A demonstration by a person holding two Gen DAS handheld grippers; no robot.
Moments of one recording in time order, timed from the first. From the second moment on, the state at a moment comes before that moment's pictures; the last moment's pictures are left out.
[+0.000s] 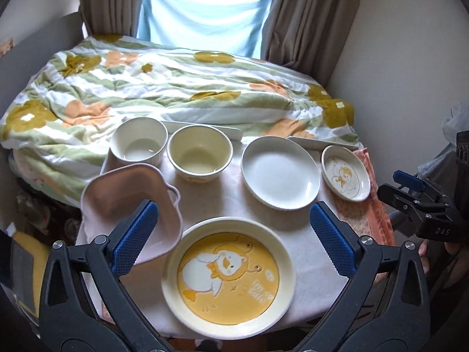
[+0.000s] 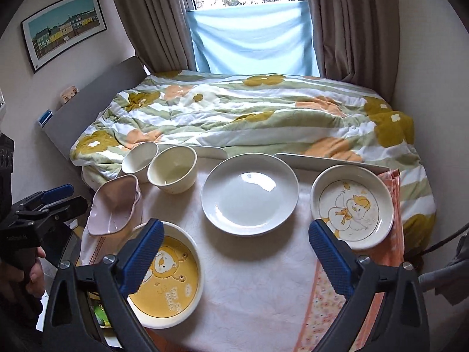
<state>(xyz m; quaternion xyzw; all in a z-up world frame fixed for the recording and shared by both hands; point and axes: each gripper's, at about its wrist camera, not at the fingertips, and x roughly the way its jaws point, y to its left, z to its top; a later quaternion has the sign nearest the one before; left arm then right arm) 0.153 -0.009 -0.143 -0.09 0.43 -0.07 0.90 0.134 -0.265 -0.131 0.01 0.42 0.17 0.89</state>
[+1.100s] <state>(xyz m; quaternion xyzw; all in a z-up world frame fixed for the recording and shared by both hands) 0.291 -0.095 -0.324 -0.22 0.58 0.06 0.78 0.354 -0.287 -0.310 -0.11 0.58 0.40 0.70</state>
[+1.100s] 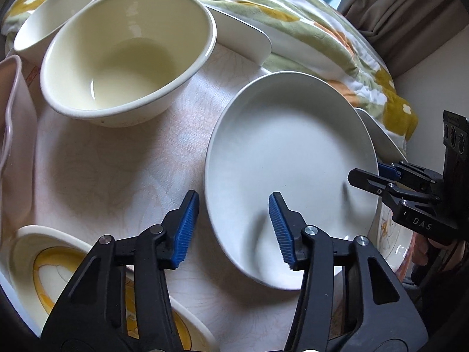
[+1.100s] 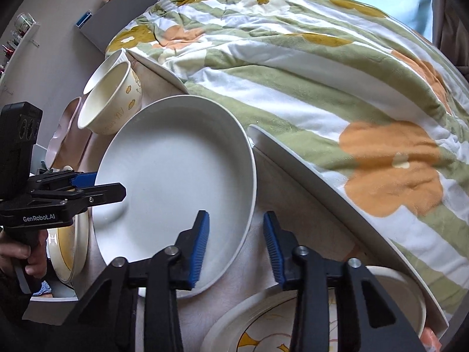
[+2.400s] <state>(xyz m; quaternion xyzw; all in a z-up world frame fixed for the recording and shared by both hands) 0.236 -0.084 -0.226 -0.19 0.52 0.08 0.83 0.315 -0.282 -0.239 -0.09 0.55 0.39 0.73</state>
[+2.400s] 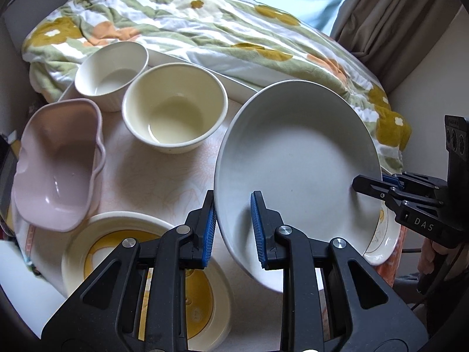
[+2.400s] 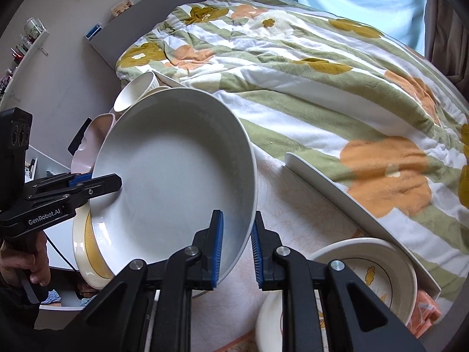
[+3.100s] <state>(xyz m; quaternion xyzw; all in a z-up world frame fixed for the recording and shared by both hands) 0.114 0.010 -0.202 -0.12 0.54 -0.01 0.84 0.154 -0.214 -0.208 0.01 0.56 0.29 0.78</state>
